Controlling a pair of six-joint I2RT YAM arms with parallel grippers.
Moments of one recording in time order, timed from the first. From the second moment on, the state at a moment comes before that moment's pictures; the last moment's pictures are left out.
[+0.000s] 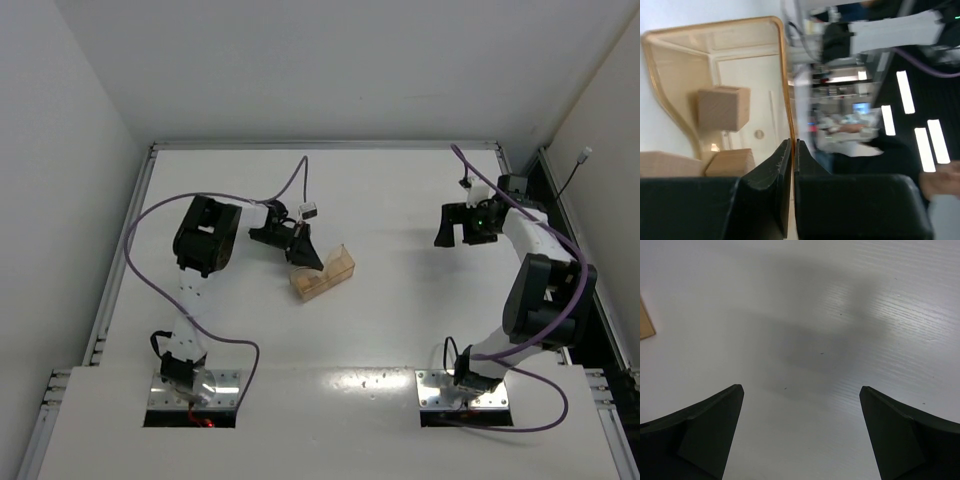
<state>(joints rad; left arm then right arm) -0.32 2.30 1.47 -0.69 1.50 0.20 -0.27 1.59 1.06 -0.59 -0.47 -0.34</state>
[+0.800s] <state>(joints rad) -0.36 2.31 1.51 -0.81 1.47 0.23 -0.27 1.59 1.07 -0.60 -0.47 -0.34</state>
